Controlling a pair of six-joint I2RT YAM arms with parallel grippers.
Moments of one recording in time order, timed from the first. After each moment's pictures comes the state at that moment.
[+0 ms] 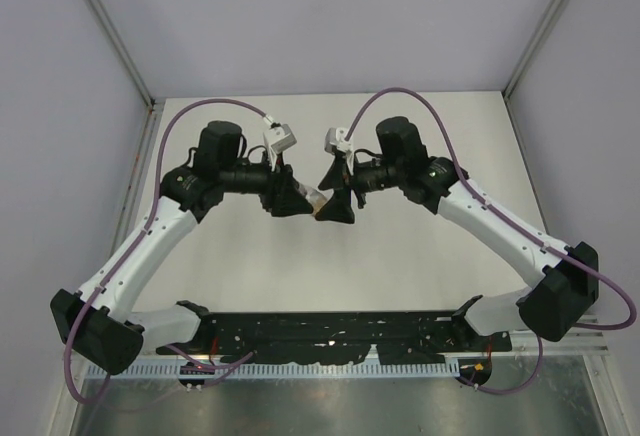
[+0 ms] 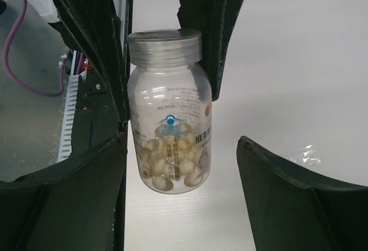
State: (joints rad) left arm -0.48 1.20 1.21 -0.58 0.84 0.02; right arm 0.64 1.36 1.24 -0.36 -0.84 -0.23
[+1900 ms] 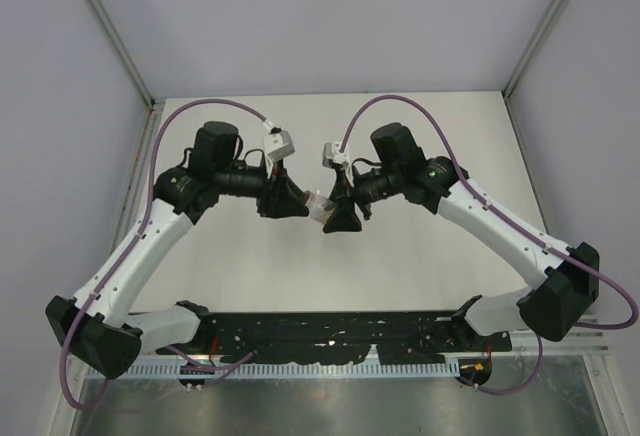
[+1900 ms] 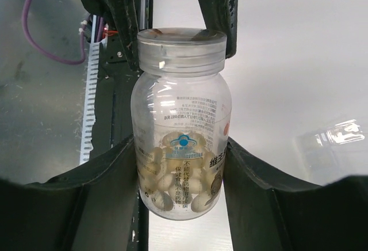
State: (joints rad) left arm -0.48 1.17 1.24 -0.66 0.92 0.17; right arm 0.68 1.37 1.27 -0.59 -0.87 -0.31
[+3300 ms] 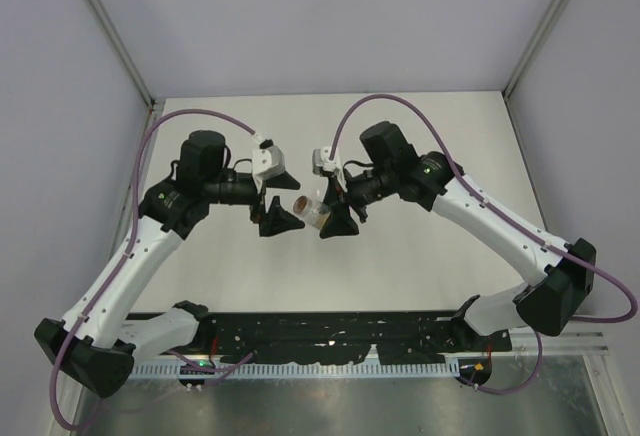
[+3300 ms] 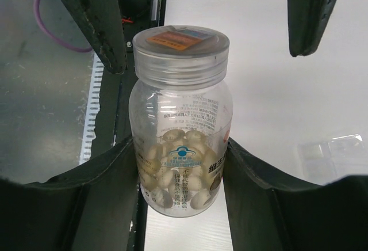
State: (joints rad) left arm -0.47 1.07 1.17 -0.59 0.91 0.34; right arm 0.74 1.39 1.37 -0.70 -0.81 -0.39
